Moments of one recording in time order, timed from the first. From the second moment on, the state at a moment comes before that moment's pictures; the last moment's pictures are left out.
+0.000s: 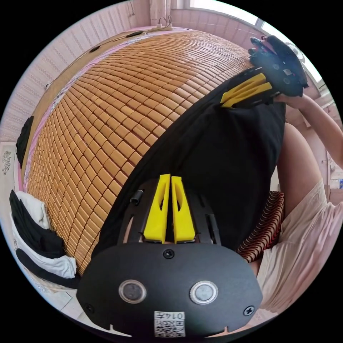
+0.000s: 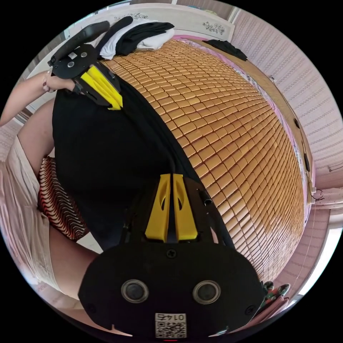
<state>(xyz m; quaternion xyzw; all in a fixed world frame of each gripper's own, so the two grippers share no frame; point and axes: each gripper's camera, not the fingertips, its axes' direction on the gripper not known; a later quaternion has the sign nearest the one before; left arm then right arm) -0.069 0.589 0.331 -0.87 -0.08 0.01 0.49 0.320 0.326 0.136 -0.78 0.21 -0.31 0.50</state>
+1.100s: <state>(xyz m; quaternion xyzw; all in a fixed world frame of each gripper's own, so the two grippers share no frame) -0.095 0.597 0.337 -0.86 -0.15 -0.03 0.49 0.407 0.055 -0.149 -0.45 0.66 -0.01 0.60</state>
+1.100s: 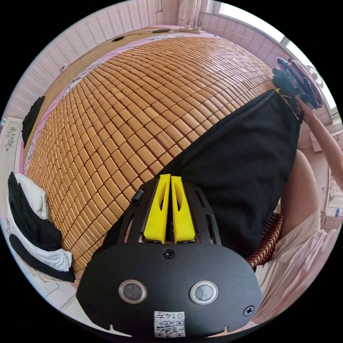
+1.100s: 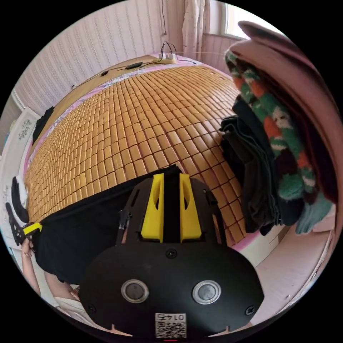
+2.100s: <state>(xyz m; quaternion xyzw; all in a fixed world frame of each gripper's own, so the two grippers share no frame) -0.086 0.476 0.294 -0.83 -0.17 0.00 0.52 0.303 0.063 -0.317 -0.35 0.68 0.07 0.64</state>
